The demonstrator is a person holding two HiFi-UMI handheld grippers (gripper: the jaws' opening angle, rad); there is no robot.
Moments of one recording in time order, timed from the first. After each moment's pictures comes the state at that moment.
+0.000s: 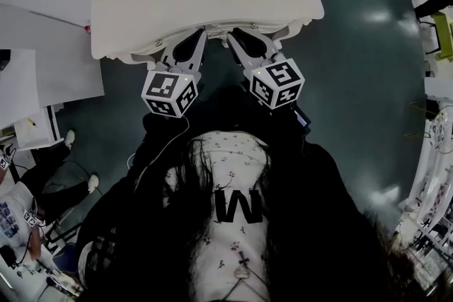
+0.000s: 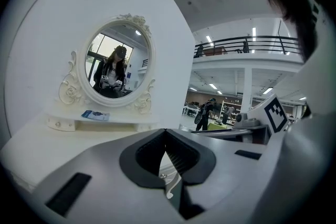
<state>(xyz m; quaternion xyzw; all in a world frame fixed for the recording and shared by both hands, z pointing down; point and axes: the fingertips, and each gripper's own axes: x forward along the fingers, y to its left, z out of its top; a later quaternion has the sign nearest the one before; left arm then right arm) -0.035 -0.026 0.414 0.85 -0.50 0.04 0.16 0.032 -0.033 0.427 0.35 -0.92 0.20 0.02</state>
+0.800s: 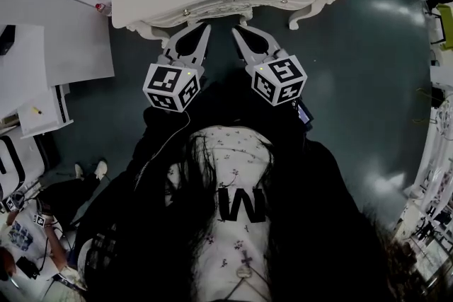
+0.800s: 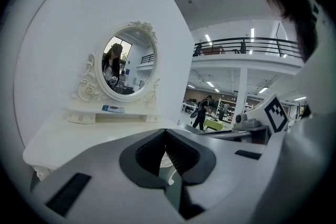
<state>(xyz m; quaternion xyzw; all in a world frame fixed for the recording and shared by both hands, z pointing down) -0.125 0.060 0.424 0.85 -0.49 0.06 0.18 -0.061 0.058 0.442 0.36 -0.91 0.22 0.04</state>
